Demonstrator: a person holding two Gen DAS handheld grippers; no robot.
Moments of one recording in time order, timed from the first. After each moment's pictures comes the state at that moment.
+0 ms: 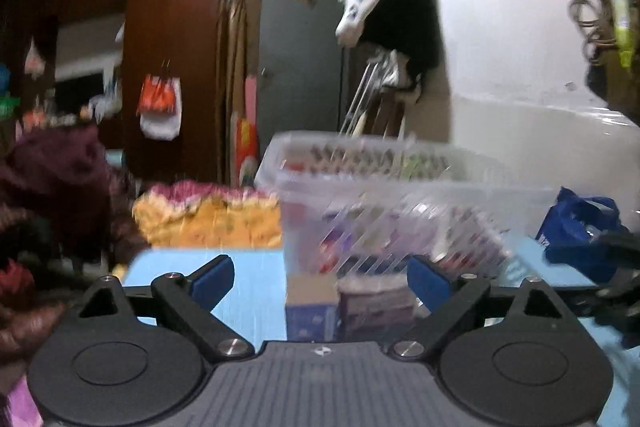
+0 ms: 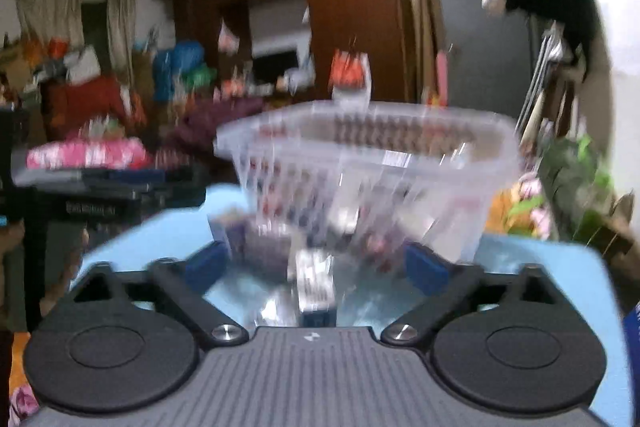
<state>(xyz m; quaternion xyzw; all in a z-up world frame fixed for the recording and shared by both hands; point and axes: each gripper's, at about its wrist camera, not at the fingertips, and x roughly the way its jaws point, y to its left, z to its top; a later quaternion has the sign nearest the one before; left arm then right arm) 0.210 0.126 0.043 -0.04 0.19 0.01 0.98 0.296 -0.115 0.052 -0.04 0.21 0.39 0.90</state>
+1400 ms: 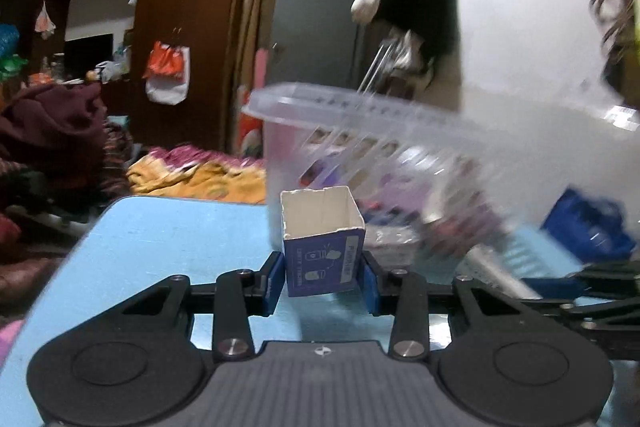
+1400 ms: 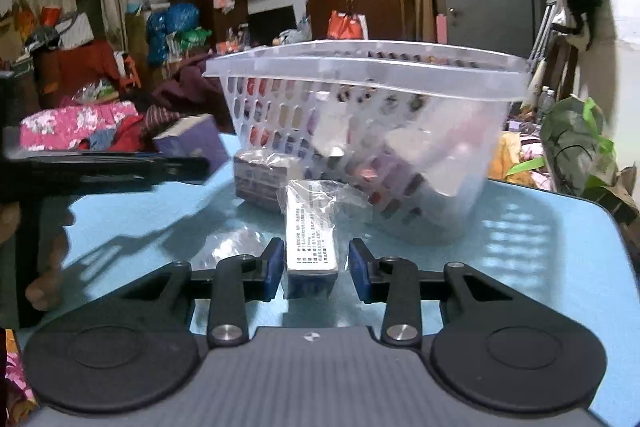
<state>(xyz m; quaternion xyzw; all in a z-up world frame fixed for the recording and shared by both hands) 0.201 0.114 0.013 -0.08 0.19 0.01 0.98 0.282 -0.133 0.018 -0.06 0.24 0.38 0.89</state>
